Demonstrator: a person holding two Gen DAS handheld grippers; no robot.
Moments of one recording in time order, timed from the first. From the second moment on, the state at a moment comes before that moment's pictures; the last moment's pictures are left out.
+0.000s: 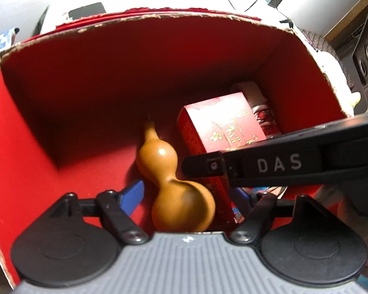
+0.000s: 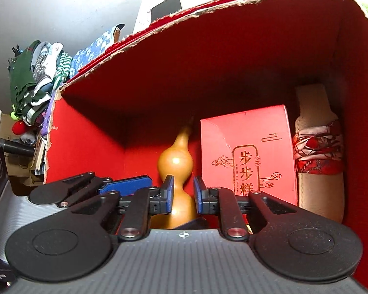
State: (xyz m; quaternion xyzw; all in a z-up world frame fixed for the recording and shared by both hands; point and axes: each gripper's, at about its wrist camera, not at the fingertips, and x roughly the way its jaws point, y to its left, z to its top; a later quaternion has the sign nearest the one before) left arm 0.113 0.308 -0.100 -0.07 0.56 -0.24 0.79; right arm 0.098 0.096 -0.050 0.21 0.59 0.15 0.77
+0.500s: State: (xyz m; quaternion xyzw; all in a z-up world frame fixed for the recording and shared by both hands) left arm 0.110 0.299 -0.099 -0.04 0.55 -0.24 0.80; right arm 0.095 0.097 -0.045 0.19 0.58 0.16 0.77
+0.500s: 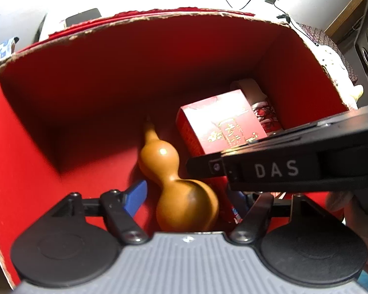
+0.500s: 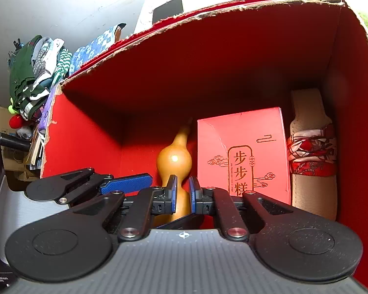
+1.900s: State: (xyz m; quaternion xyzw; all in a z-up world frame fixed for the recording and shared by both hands) left arm 0.108 0.286 -0.097 0.01 0.54 -0.22 0.81; right arm 0.086 0.085 -0.040 0.22 0.53 0.13 0.81
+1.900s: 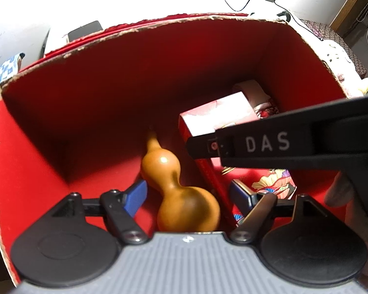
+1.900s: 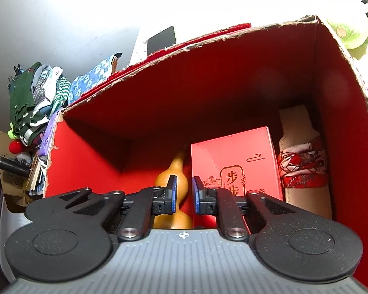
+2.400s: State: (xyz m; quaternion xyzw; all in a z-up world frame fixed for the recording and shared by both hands) left arm 0.101 0.292 -0.076 0.00 0.52 -0.12 0.84; right arm 0.078 0.084 -0.031 0.21 0.49 0.17 0.83
